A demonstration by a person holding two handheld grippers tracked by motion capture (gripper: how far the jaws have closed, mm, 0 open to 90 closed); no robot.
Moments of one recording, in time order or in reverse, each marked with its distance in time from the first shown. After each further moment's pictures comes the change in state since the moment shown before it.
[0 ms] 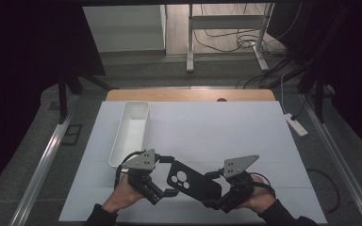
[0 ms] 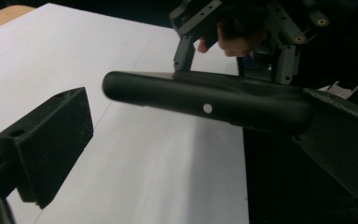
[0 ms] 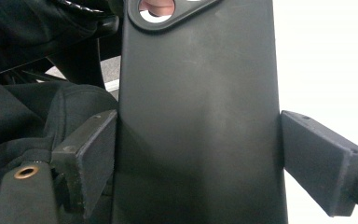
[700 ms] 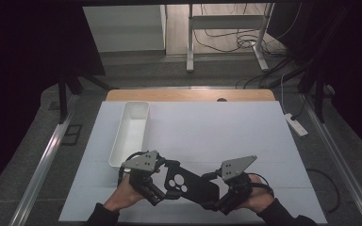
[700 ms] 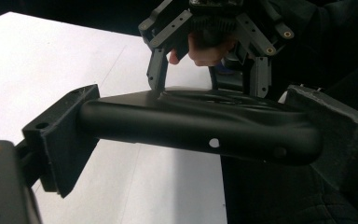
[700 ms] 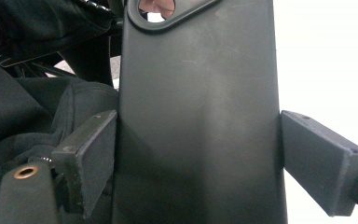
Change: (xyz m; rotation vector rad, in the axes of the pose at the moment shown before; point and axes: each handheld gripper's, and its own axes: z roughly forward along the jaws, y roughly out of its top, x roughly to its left) left arm 0.000 0.002 0.002 -0.032 -0.109 0.015; right arm 0.002 0.003 0.004 -0.002 0.041 -0.051
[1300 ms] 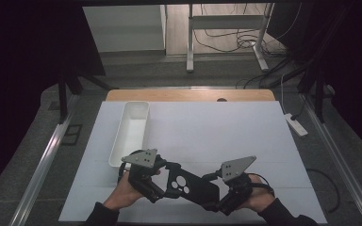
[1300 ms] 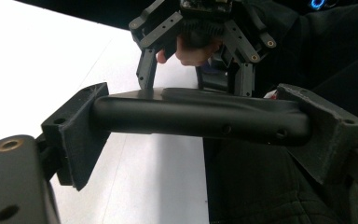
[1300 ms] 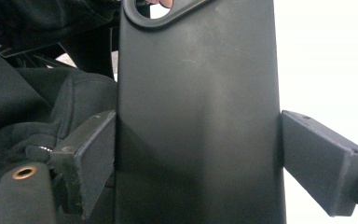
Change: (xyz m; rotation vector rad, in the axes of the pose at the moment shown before) left arm 0.004 0.002 -0.001 0.018 -0.057 -0.063; right arm -0.002 -0.004 0.001 0.019 0.011 -0.020
